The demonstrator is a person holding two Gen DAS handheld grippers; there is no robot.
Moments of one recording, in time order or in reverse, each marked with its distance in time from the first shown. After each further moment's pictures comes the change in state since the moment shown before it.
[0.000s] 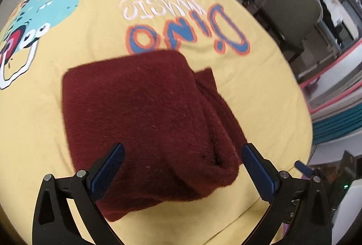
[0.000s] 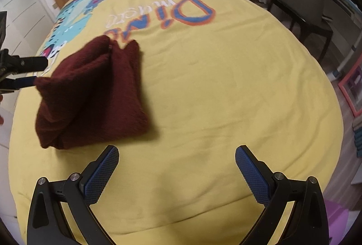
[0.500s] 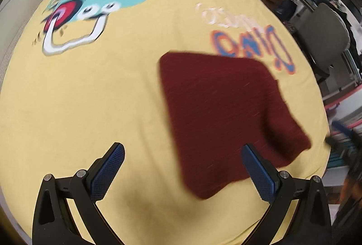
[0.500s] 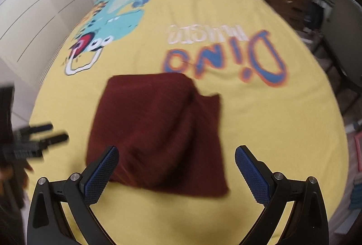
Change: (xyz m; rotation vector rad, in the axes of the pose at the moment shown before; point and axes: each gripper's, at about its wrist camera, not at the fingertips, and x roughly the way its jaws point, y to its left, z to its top) left arm -0.053 0.122 -0.049 -0.165 -0.027 0.138; right arm 0.006 0.135 0.118 -0.236 0.053 0.133
